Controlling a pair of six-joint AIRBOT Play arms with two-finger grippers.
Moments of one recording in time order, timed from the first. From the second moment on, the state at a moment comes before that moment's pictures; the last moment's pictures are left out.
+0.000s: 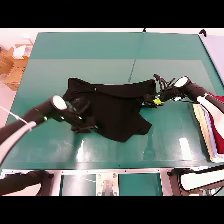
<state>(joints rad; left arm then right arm) -0.39 -1.34 0.77 0.81 -1.01 -1.58 -0.01 -1.62 1.12 -0.94 1.06 1.24</state>
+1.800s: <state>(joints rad) 0.07 -1.15 0.67 1.15 -1.09 -1.44 -0.34 -1.88 1.78 -0.85 1.14 1.44</state>
